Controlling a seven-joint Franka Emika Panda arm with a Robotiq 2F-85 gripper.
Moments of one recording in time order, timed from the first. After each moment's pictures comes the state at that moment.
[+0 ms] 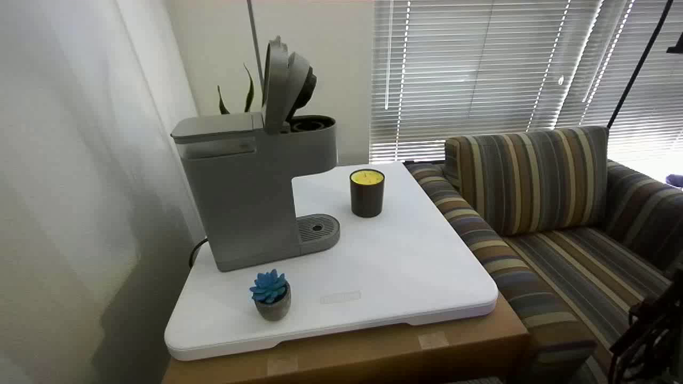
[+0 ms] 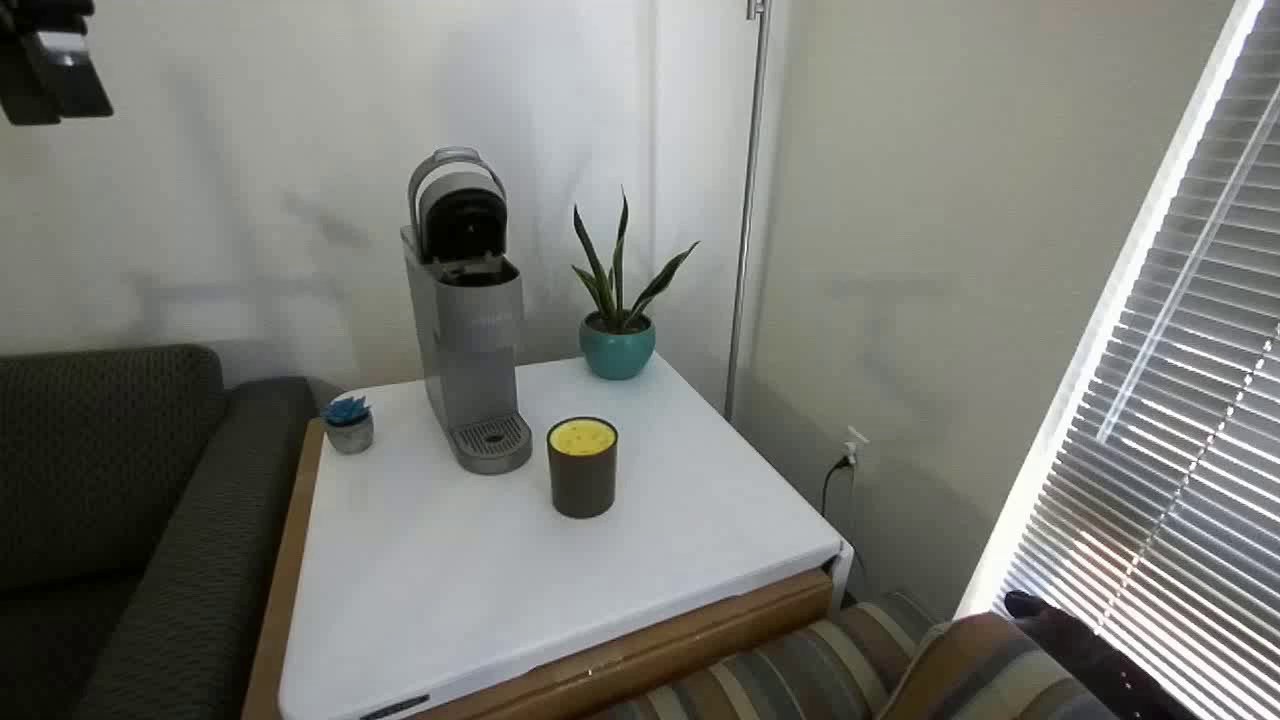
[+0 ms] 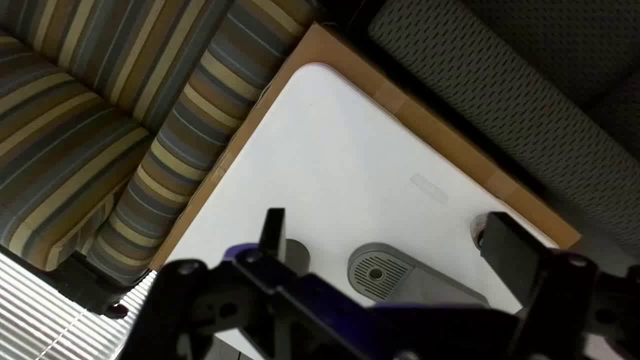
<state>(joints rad) 0.07 -0.38 0.24 -2.24 -0.03 1.90 0.24</state>
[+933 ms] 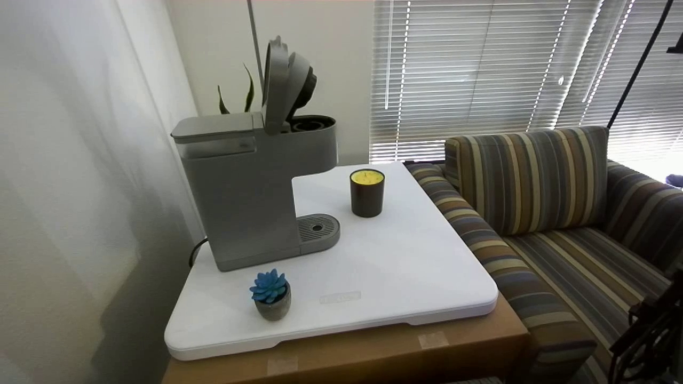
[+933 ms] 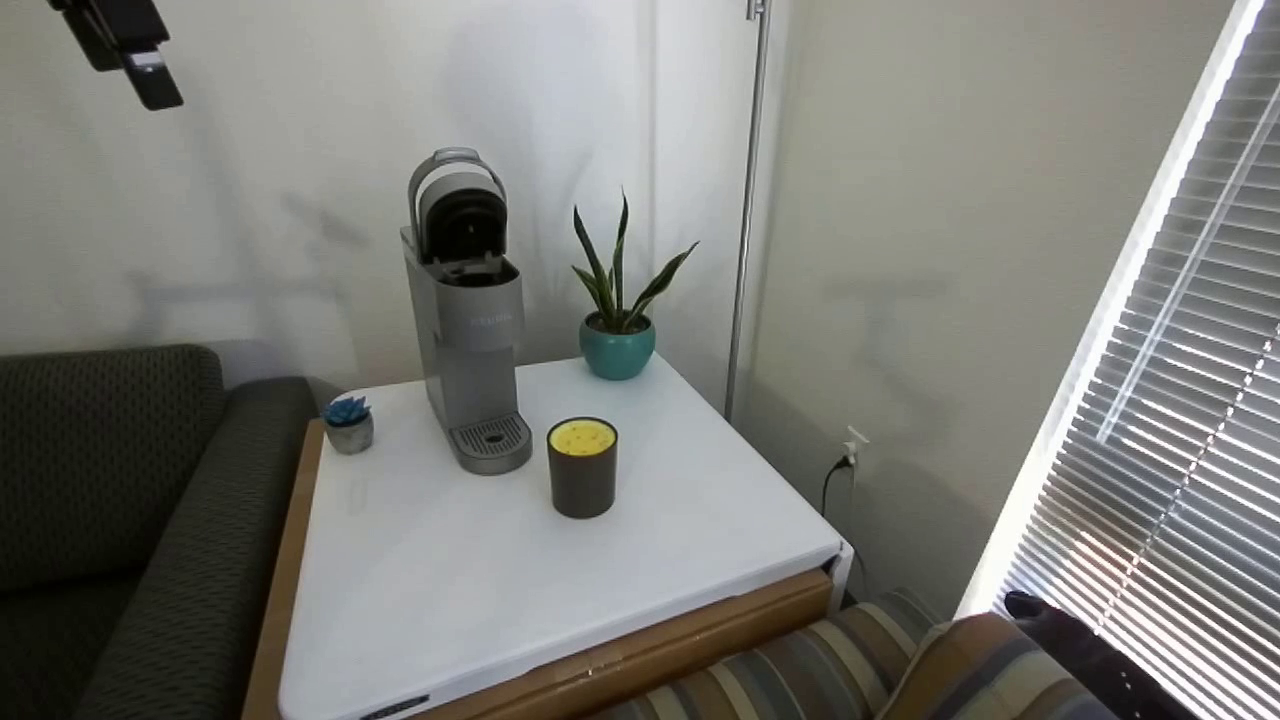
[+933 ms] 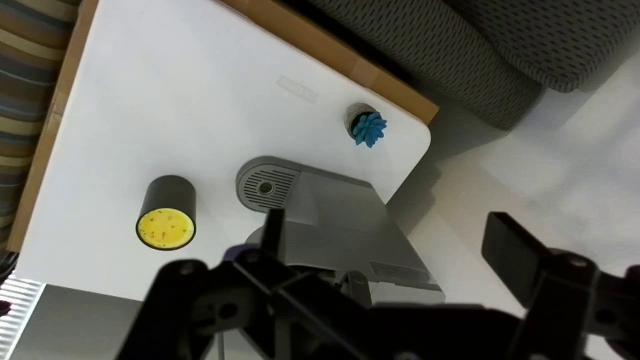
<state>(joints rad) 0.13 -0.32 0.19 -2.24 0.24 2.22 0.24</state>
